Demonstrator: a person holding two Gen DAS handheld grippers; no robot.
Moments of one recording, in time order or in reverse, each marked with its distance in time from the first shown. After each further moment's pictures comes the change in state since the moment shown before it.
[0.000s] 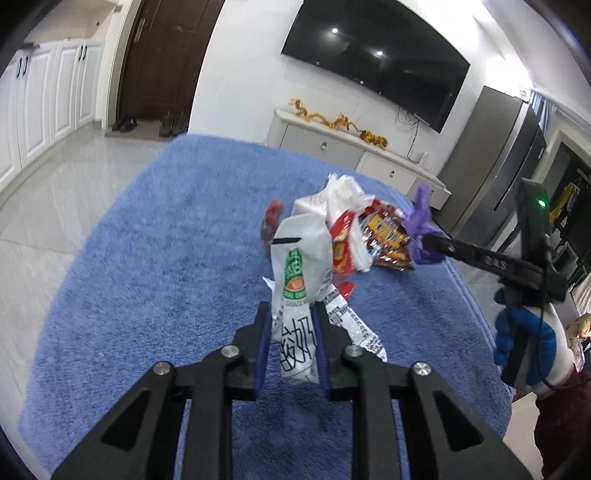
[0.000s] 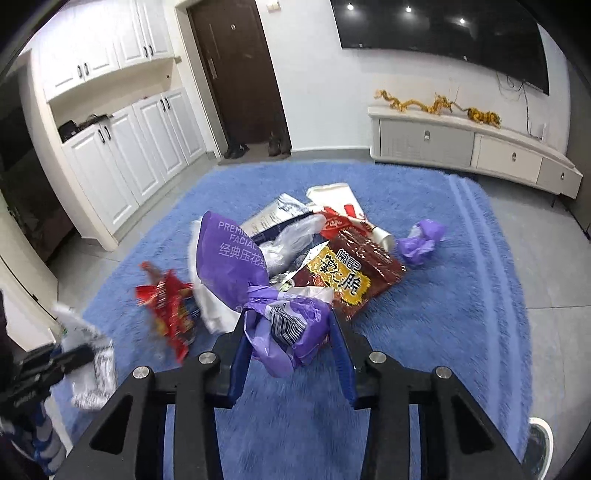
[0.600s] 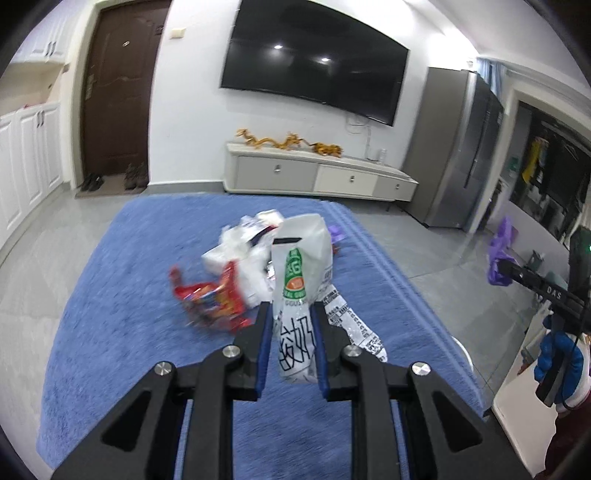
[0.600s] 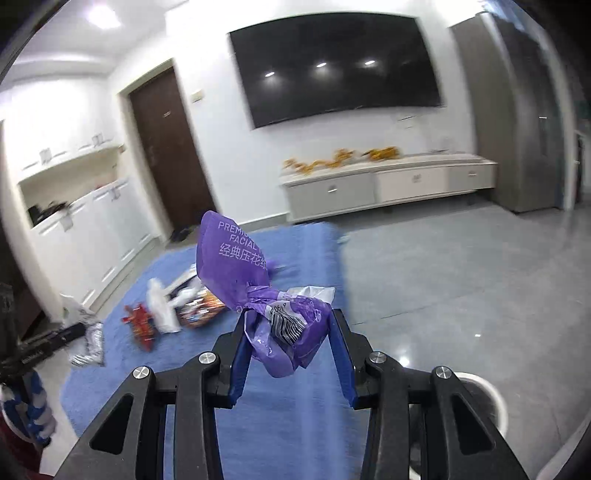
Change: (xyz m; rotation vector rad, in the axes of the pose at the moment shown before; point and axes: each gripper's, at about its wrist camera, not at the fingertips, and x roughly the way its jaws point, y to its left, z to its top) left arm -0.033 -0.120 0.019 0.219 -0.074 -0.056; right arm -0.213 -0.105 -0.088 0.215 -0.299 -0.225
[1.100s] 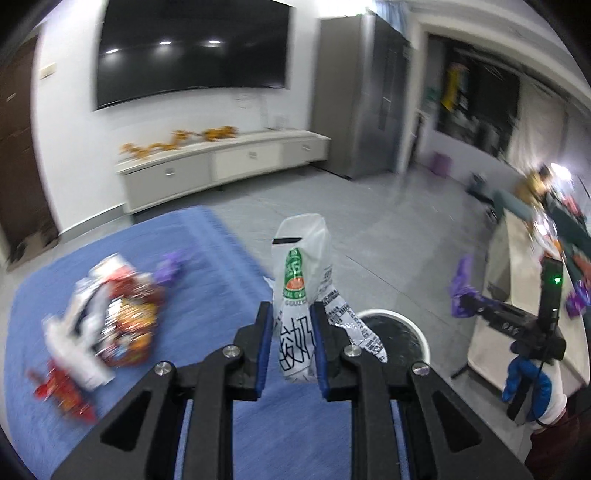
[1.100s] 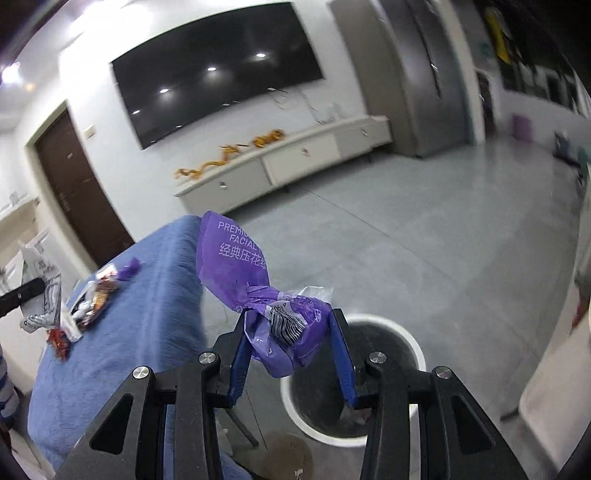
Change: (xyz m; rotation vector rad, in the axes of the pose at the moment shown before) left arm 0.104 -0.211 0.043 0.335 0.124 -0.246; right arm -0.041 -0.160 -0.083 0.295 0.026 -0.256
